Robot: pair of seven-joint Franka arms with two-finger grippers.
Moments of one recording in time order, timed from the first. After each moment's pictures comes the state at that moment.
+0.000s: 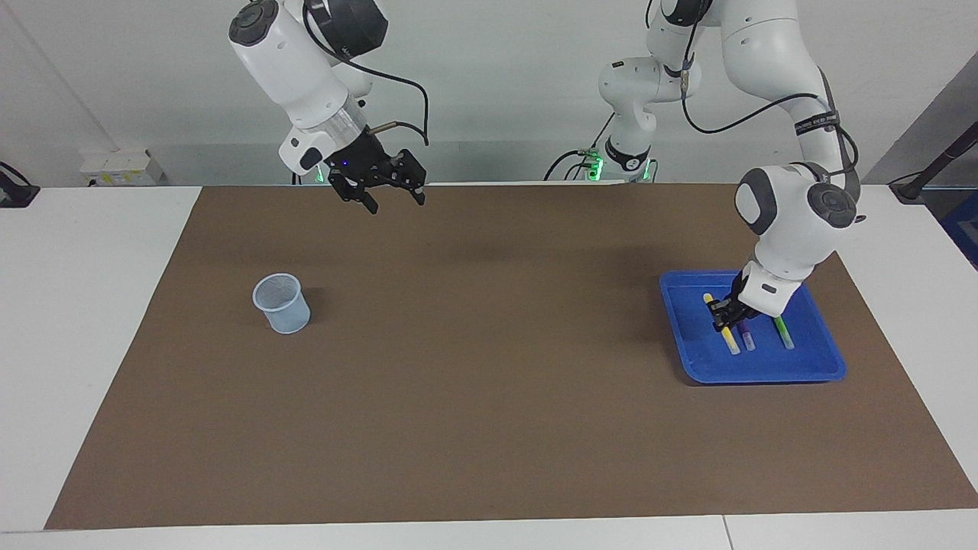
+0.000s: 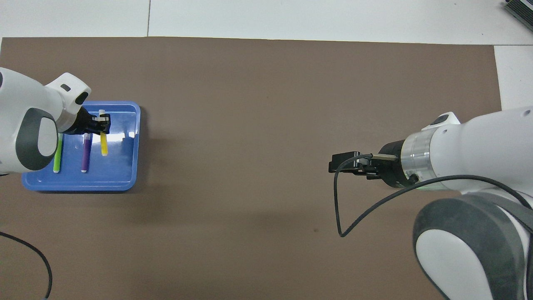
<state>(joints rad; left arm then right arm) 0.03 0.25 -0.04 -1.88 -0.03 2.15 -0.11 0.14 -0.15 0.14 -1.95 0.39 1.87 0.31</state>
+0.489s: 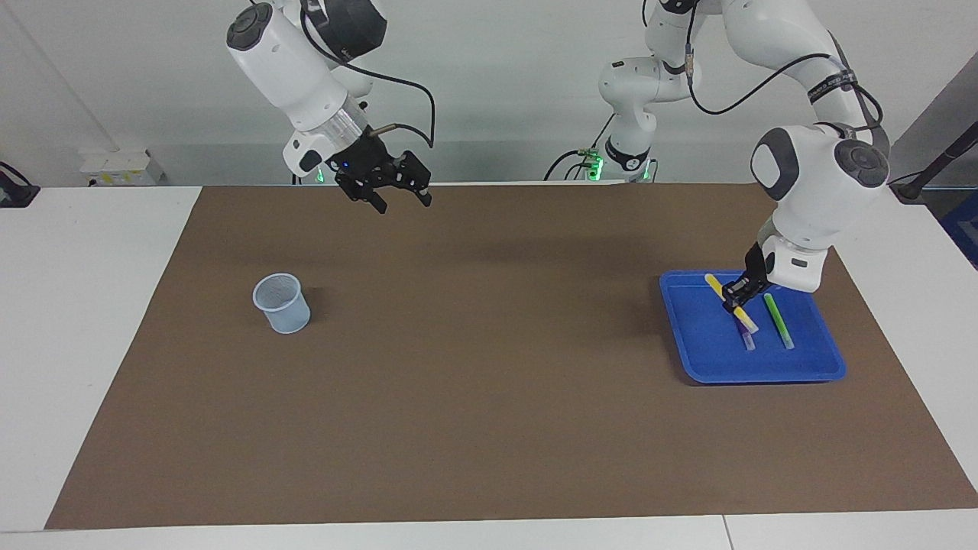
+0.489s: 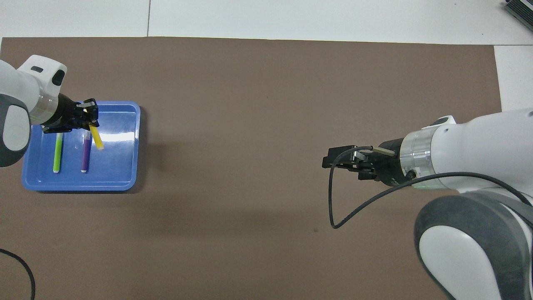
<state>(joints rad) 0.03 0.19 -0.06 -1.76 -0.03 1.97 -0.47 0.14 -0.15 0.14 -1.96 0.51 1.92 0.39</state>
